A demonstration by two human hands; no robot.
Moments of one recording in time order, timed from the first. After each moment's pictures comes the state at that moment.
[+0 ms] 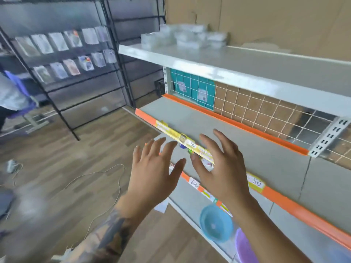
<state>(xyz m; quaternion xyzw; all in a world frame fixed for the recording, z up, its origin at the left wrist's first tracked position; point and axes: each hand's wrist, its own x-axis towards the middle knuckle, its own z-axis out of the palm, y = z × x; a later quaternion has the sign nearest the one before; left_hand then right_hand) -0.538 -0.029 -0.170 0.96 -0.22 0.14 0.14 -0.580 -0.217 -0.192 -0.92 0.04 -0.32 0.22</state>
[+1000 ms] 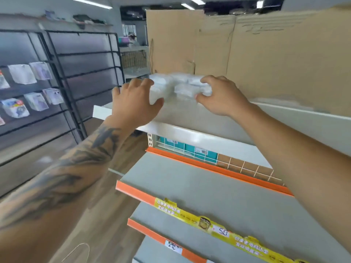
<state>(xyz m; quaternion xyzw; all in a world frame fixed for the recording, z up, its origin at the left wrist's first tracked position) -0.035 -0.044 0.003 0.91 -0.29 0.24 0.18 -0.146 -0.267 0.023 -0.95 0.18 -0.24 0.12</state>
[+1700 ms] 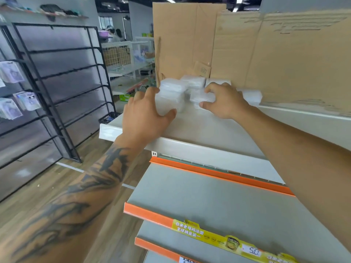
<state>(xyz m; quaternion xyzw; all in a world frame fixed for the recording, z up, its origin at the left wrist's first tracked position) 0.069 -0.044 -0.022 0.86 -0.34 0.19 0.33 -0.033 -0.273 0.011 -0.94 0.27 -0.18 0.08</state>
